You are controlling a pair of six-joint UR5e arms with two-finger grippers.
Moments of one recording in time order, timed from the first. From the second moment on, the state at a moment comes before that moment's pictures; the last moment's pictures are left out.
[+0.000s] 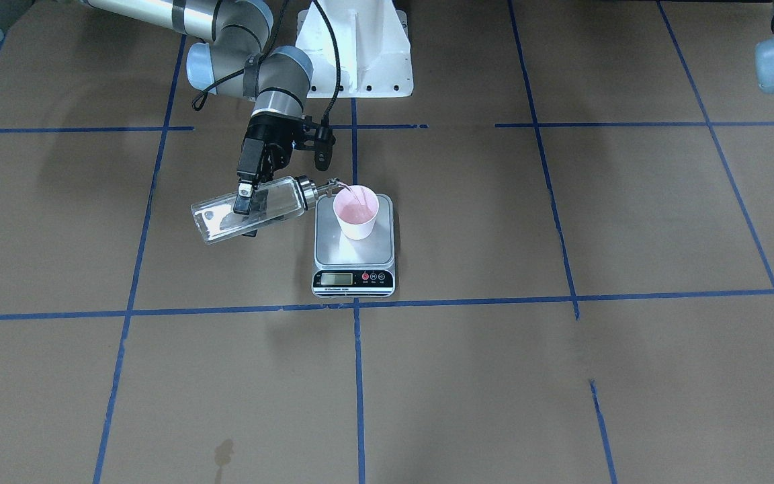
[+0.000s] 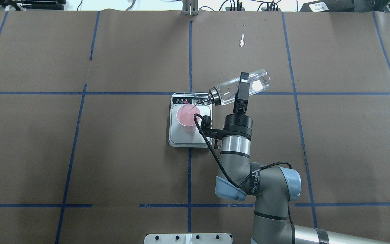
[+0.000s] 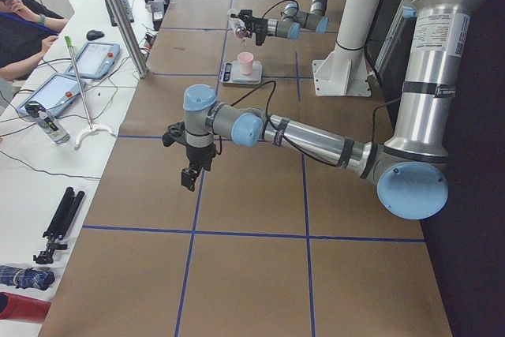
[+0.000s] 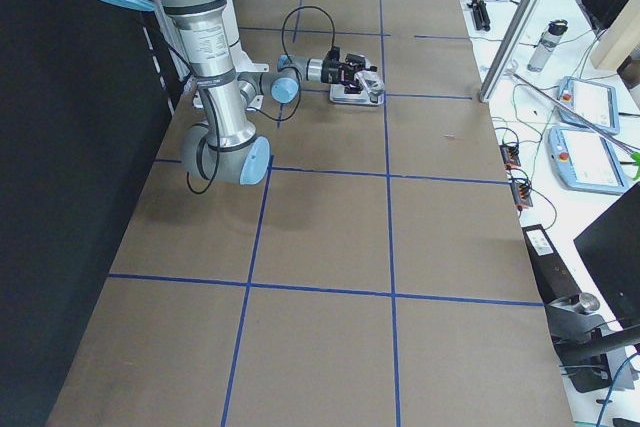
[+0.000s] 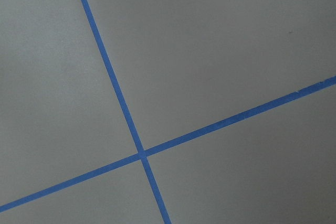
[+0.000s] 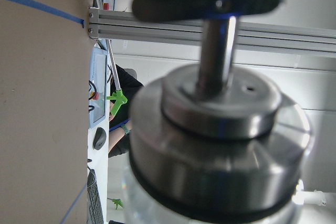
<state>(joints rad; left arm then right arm) -1.32 -1.67 -1.74 -1.63 -2.10 0.00 0.24 -1.08 1.62 -1.46 0.13 0.02</state>
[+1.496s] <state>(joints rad) -1.32 -1.67 -1.74 -1.63 -2.10 0.00 0.24 -1.06 1.63 -1.44 0.15 0.06</state>
